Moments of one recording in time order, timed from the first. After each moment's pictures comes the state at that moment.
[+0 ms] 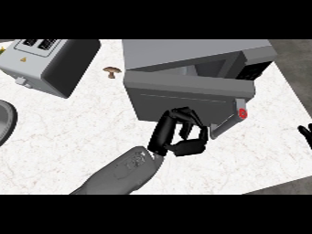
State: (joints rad) left arm -0.68 0.00 -0.89 -0.93 0.57 0.61 -0.48; right arm 0.23 -0.31 -0.18 -1.91 -0.28 0.56 -0.41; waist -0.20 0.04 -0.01
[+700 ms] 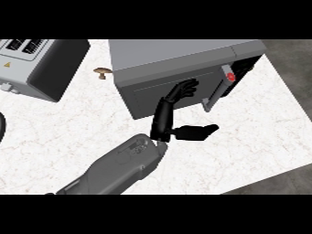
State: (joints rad) left arm -0.79 0.00 -0.87 -0.90 0.77 0.77 -0.48; right arm 0.06 -0.48 -0.34 -1.97 -0.18 0.49 -0.39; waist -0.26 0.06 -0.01
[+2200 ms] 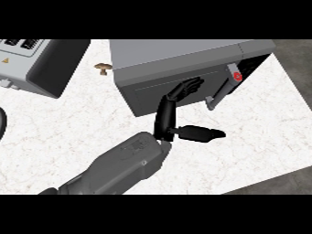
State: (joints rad) left arm -0.83 0.00 -0.92 -0.89 0.97 0.78 -0.64; right arm -0.12 -0.45 -0.31 -1.79 -0.31 0.50 -0.34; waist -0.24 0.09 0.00
